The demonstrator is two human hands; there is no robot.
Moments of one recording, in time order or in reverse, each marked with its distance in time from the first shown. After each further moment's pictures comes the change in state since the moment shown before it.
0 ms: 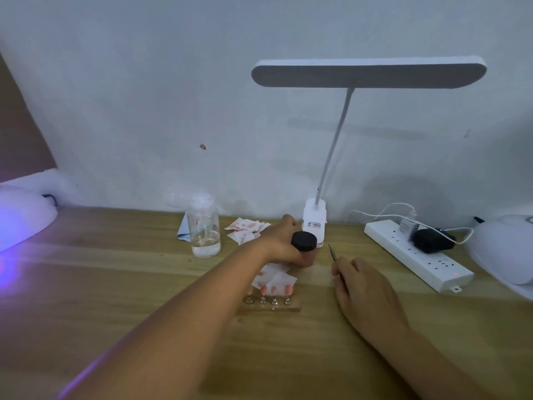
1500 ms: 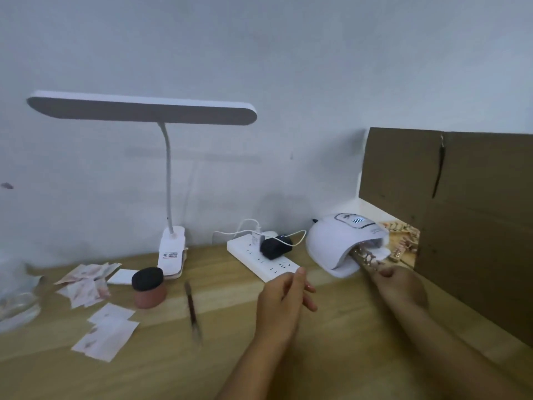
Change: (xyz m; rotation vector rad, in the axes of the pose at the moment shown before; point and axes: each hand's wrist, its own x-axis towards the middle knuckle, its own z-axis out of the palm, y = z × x) left_hand -0.027 0.154 0.210 -0.693 0.069 0.296; right_hand -0.063 0.276 -0.099 0.181 0.282 1.022
